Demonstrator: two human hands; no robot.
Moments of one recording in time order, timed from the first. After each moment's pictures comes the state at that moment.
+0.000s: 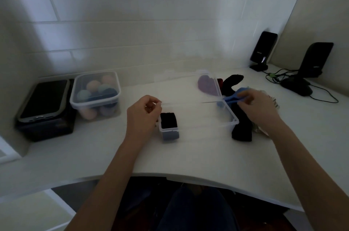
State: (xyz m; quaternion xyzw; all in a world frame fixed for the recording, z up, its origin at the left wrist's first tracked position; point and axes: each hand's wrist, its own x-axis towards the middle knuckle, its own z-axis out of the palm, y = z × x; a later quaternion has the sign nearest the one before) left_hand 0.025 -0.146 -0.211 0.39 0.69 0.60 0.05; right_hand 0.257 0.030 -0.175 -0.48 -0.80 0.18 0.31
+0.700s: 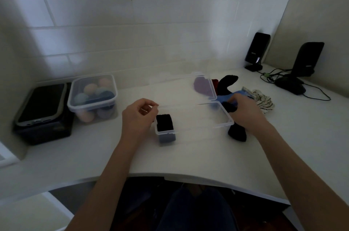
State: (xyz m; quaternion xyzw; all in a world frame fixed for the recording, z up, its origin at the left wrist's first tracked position) left_hand 0.024 -0.151 -0.206 0.40 0.70 0.59 0.05; right_hand 0.248 0.015 -0.178 -0.49 -0.83 0.18 0.22
